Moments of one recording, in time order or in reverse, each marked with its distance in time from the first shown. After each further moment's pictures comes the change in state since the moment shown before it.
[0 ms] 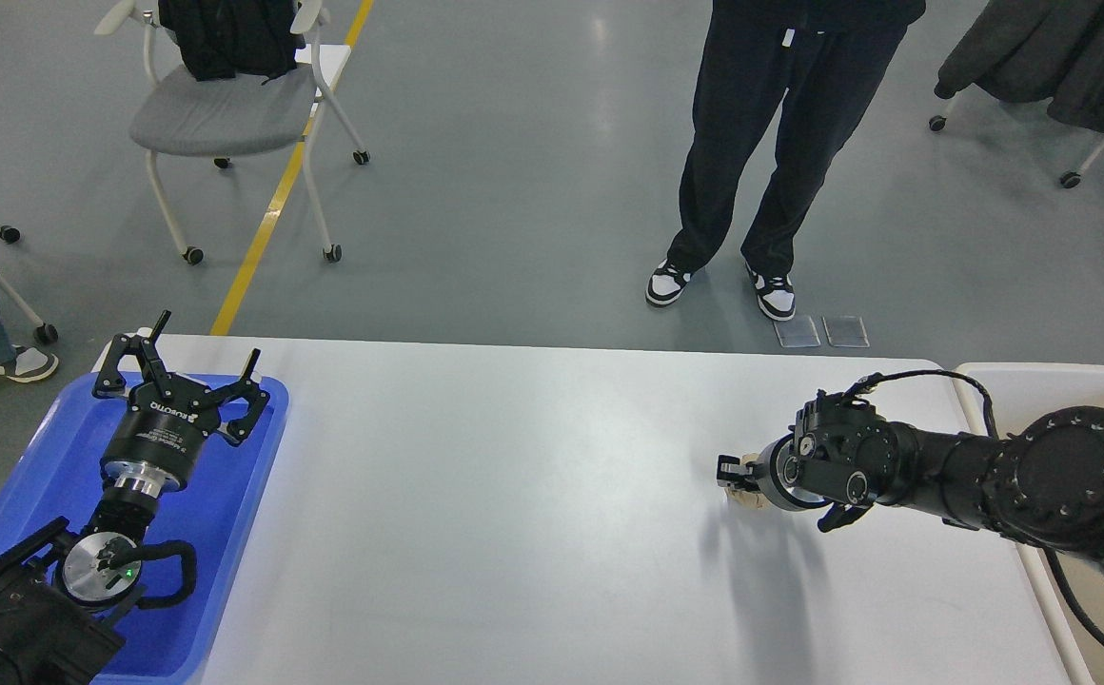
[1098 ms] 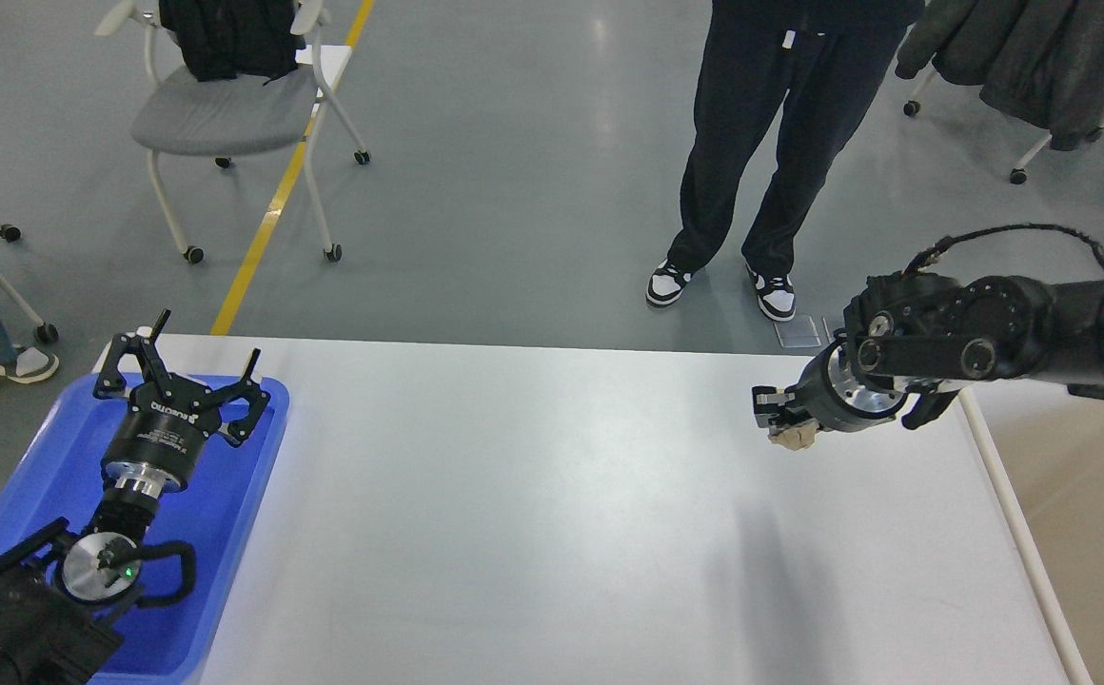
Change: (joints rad) left arm -0.002 0.000 0.000 0.000 0.000 -0.001 0.001; right arm 0.534 -0.261 -0.107 0.526 -0.009 0.153 -0.006
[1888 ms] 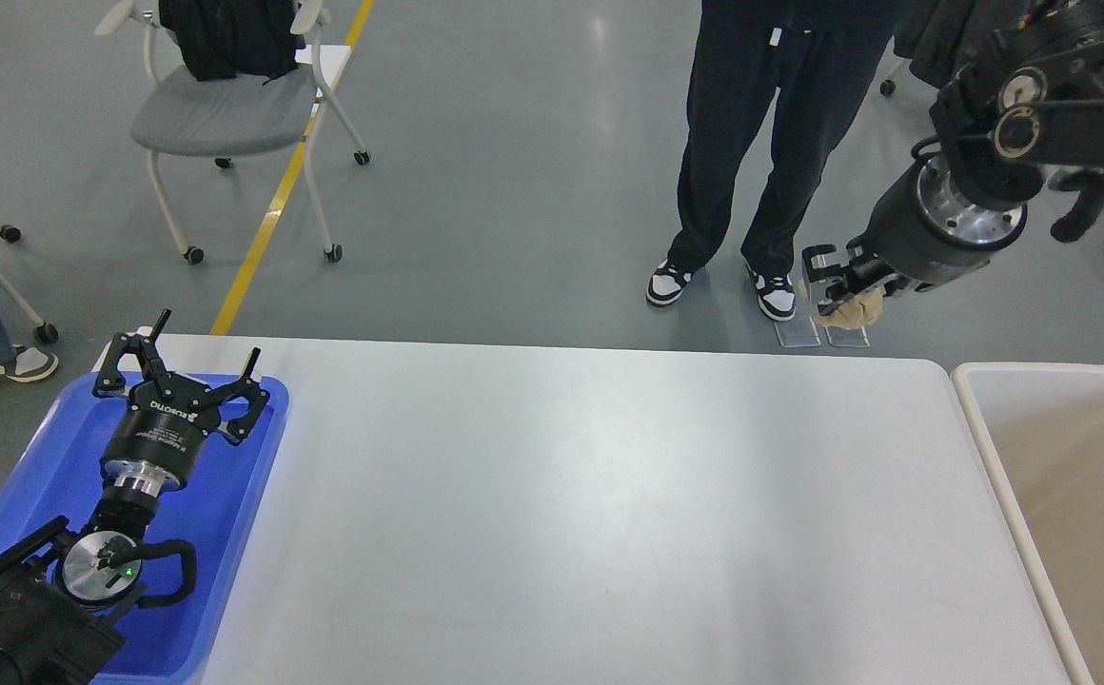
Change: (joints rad) left arm 0.000 0.000 0.000 0.000 0.000 0.000 0.000; right arm 0.549 -0.128 -0.084 0.211 0.006 0.294 0.001
